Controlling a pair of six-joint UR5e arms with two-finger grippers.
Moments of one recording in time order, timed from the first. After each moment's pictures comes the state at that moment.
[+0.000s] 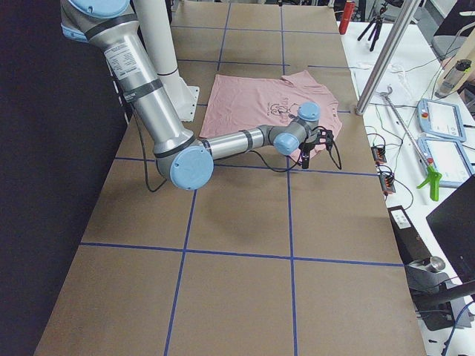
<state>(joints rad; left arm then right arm) -1.43 -1.68 -1.61 -1.85 -2.42 -0.04 0.96 -1.06 1.25 -1.04 2.10 1.03</state>
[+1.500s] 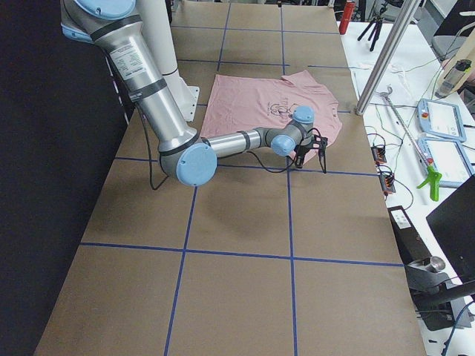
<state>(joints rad) -1.43 -1.68 -1.61 -1.85 -2.44 -0.04 0.91 -1.04 1.20 -1.04 2.06 1.22</state>
